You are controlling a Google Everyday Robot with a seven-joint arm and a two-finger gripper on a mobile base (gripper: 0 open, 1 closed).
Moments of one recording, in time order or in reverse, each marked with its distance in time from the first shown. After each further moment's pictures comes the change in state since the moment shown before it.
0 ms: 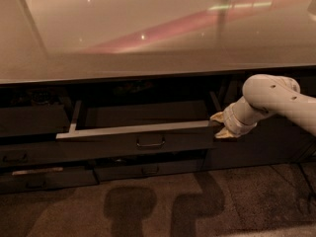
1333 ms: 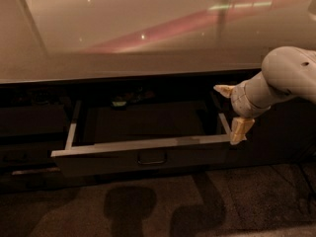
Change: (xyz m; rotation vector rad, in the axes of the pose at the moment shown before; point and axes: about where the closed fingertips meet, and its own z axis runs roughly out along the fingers) arm -0.032 -0.026 -0.102 0.153 -0.008 -0.030
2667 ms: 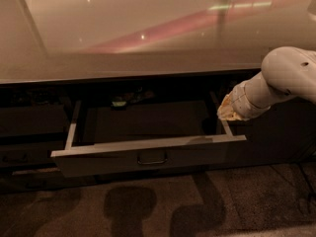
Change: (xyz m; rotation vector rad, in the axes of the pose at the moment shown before) arm 0.000 0.000 0.000 0.000 0.000 0.000
